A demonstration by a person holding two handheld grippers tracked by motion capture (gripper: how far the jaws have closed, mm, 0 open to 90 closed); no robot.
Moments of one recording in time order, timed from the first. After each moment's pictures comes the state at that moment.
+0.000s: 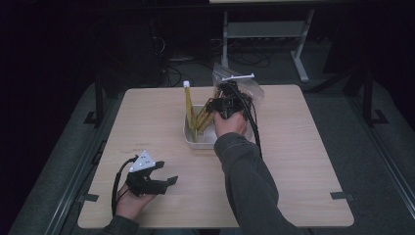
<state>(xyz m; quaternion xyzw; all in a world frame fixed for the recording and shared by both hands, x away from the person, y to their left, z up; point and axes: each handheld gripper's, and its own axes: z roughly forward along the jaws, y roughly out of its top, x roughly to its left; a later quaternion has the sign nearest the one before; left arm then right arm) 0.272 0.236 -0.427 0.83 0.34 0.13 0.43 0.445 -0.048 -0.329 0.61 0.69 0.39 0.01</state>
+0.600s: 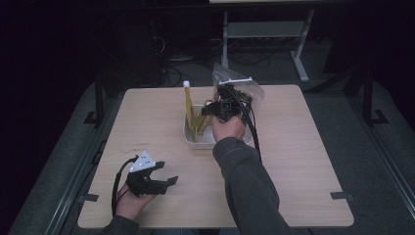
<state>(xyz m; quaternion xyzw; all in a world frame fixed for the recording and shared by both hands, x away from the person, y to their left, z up) 0.272 0.236 -0.427 0.83 0.34 0.13 0.43 0.436 -0.042 -0.333 0.60 0.70 0.40 -0.02</state>
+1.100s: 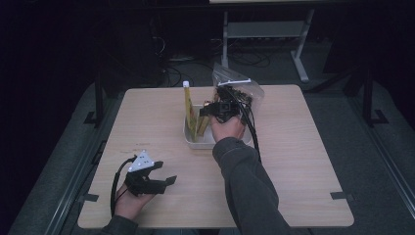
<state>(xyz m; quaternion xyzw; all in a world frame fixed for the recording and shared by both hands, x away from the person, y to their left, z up) 0.273 0.240 -0.428 0.82 0.35 0.13 0.43 0.441 -0.042 -0.340 0.59 0.69 0.41 -0.04</state>
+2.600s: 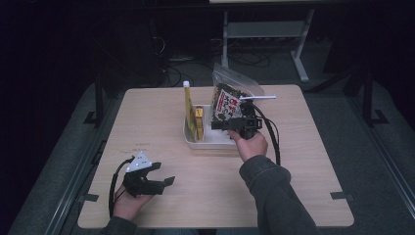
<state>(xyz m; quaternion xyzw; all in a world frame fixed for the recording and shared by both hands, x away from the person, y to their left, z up) 0.271 0.246 -0.431 0.82 0.36 0.13 0.42 0.392 -0.102 -0.352 0.53 0.69 0.48 -0.12</state>
